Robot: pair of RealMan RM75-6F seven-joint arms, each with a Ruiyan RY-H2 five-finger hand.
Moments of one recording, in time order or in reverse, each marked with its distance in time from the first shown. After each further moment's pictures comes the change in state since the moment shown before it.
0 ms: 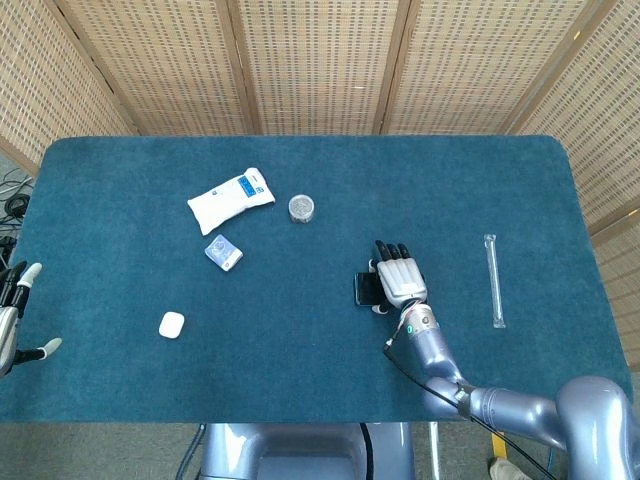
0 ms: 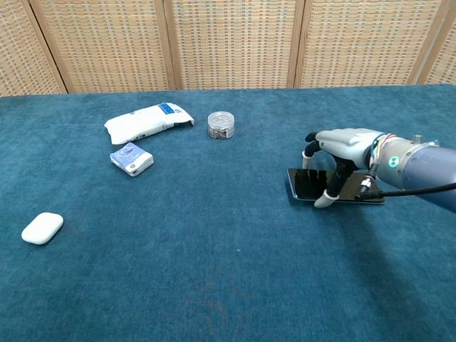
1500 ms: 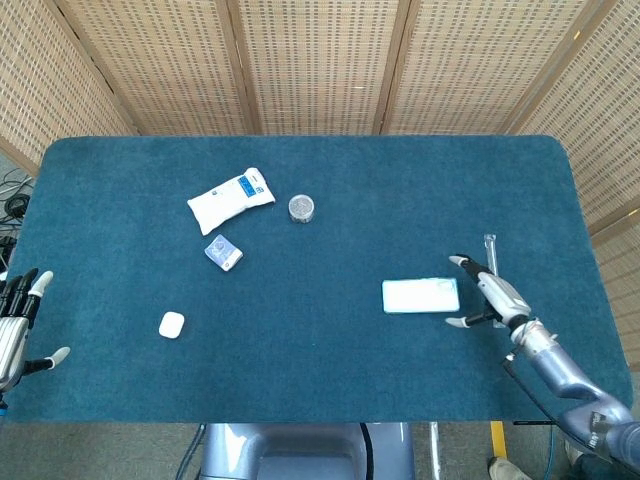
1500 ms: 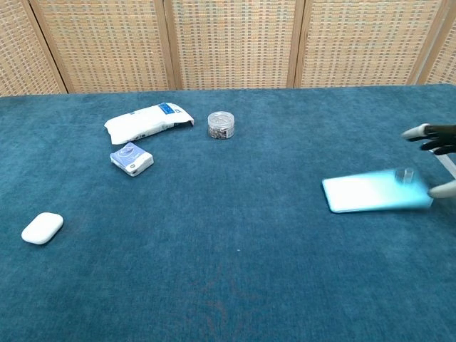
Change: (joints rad) left arm 0.028 -0.008 0.039 -0.046 0.080 0.071 0.055; right arm -0.324 0.400 -0.128 0.143 -0.845 -0.153 1.427
